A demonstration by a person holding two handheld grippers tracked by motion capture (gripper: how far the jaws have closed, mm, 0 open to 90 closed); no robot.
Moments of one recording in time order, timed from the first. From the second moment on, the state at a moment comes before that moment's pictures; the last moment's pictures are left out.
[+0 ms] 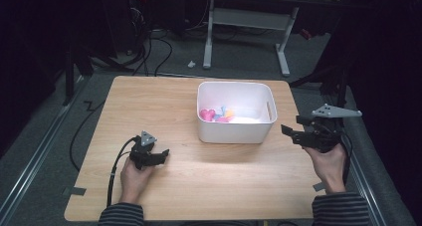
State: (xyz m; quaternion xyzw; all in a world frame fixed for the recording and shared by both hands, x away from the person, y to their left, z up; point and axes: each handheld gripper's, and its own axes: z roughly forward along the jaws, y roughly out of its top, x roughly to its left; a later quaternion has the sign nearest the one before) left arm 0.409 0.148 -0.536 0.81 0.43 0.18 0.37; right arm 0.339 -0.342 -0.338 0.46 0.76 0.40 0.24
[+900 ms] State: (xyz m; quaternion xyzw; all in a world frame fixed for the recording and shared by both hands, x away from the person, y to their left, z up) left arm 0.409 0.148 -0.536 0.81 0.43 0.18 0.36; right arm 0.298 -0.361 -0.360 0.47 0.74 0.42 0.24
